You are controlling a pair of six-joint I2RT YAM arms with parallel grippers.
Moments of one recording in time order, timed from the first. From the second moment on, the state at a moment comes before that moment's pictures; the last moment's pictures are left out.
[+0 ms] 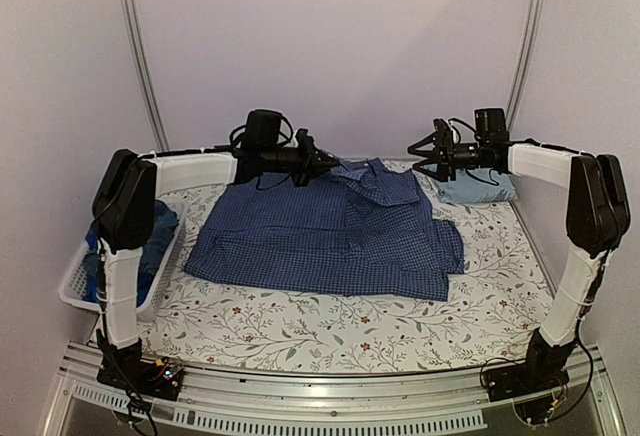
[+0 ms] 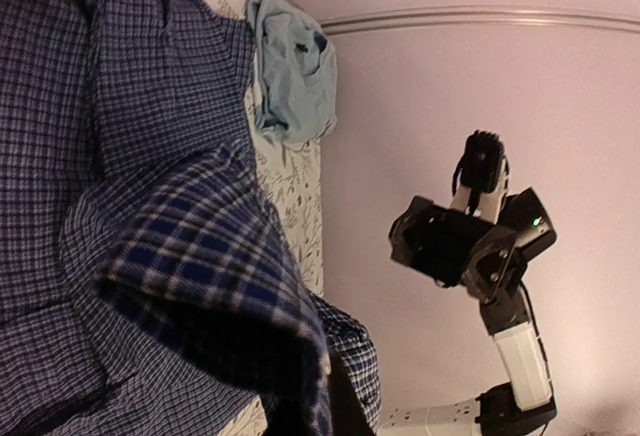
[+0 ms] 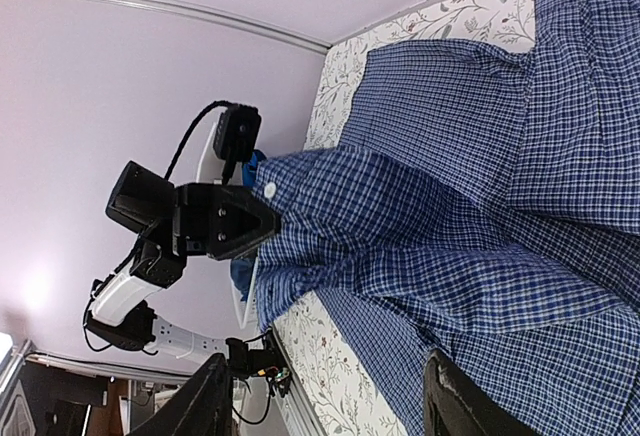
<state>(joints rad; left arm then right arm) -0.56 2.15 1.70 0.12 0.61 -1.20 0.17 1.87 1.41 -0.09 -1.05 0.72</state>
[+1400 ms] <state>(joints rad) -0.45 1.83 1.26 -0.58 0.30 -0.41 0.44 1.98 1.35 -0.49 -0.73 0.46</state>
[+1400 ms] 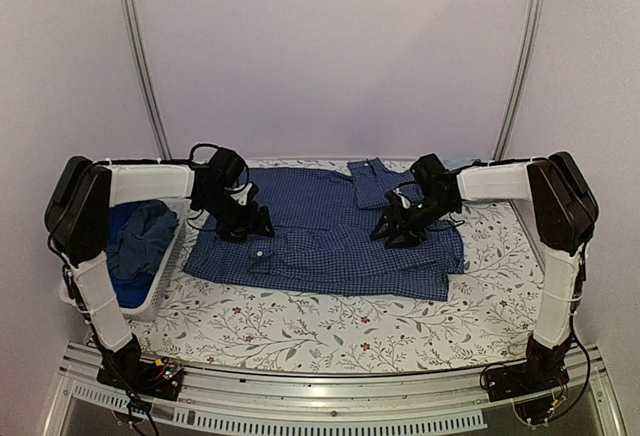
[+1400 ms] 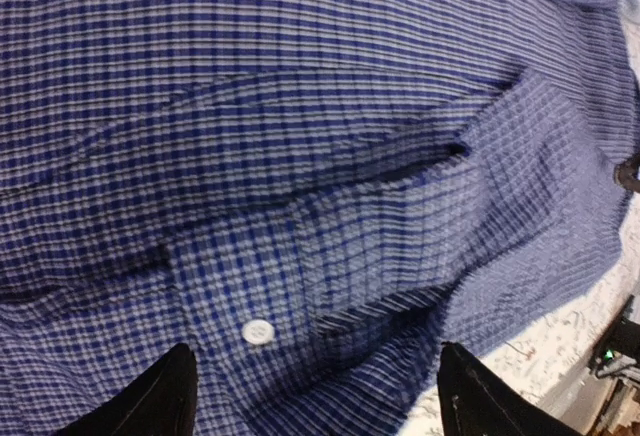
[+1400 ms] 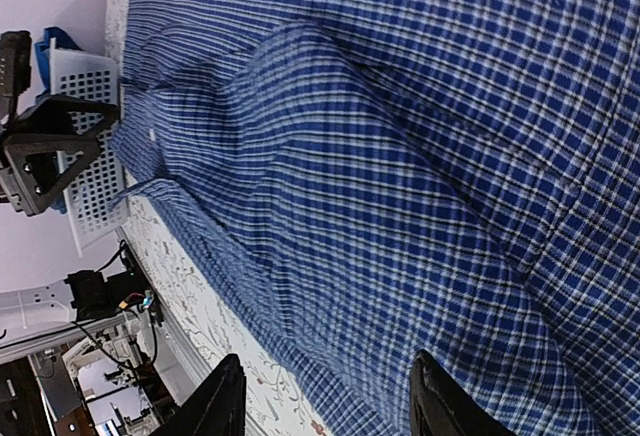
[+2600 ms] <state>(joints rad) -0.60 1.45 0.96 -0.65 0.30 -0.59 0.38 1.61 1.21 -0.73 -0.60 0.38</state>
